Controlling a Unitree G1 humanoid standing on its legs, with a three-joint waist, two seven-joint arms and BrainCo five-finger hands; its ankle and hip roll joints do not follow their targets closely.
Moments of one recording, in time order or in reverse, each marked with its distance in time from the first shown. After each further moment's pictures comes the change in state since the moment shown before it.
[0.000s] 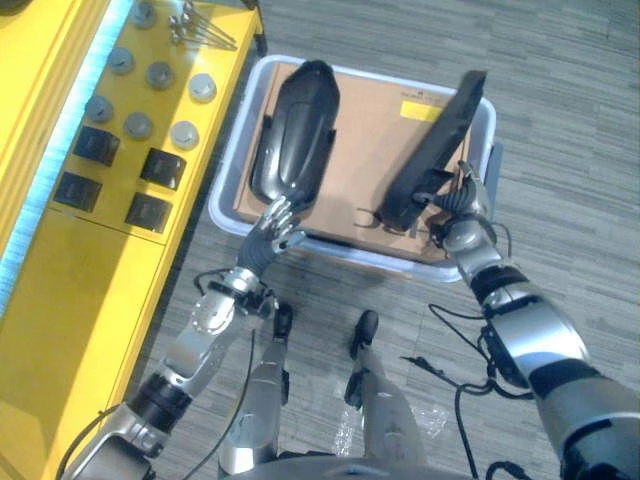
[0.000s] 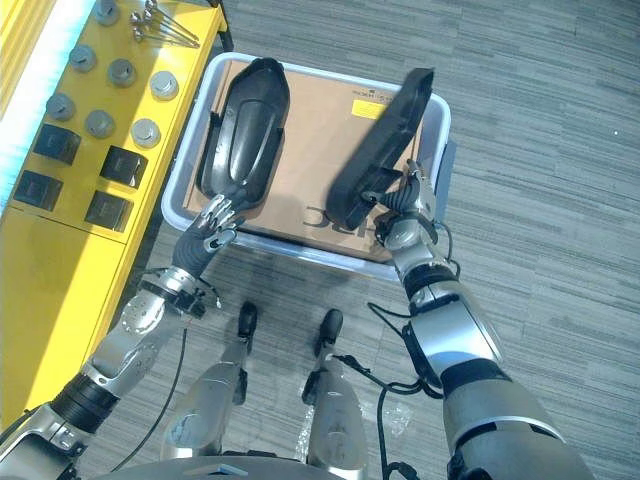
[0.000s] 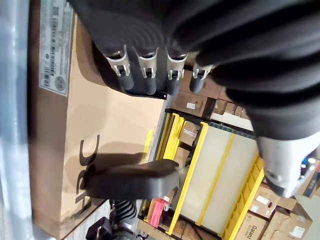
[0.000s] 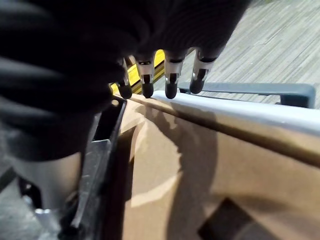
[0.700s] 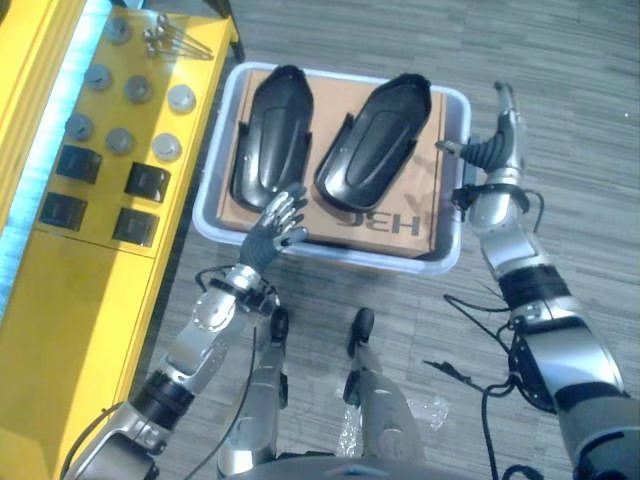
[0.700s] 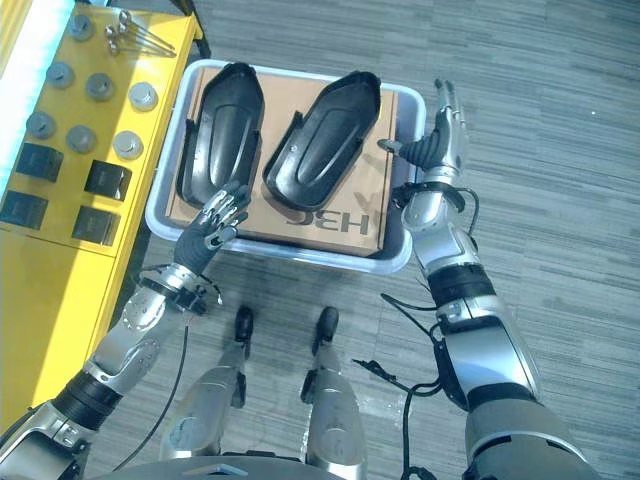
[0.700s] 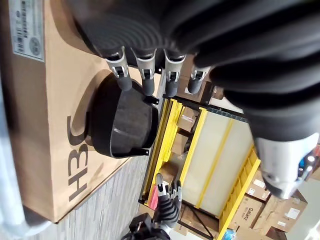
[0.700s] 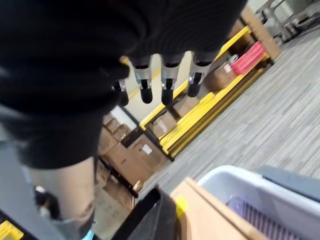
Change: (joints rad) left arm -0.012 -0.016 0.011 -0.001 -0.001 0.001 -0.016; right arm 0.154 -0.113 -0.153 -0.593 -0.143 0.012 -0.141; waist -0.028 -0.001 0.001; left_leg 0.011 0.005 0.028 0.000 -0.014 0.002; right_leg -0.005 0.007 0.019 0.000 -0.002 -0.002
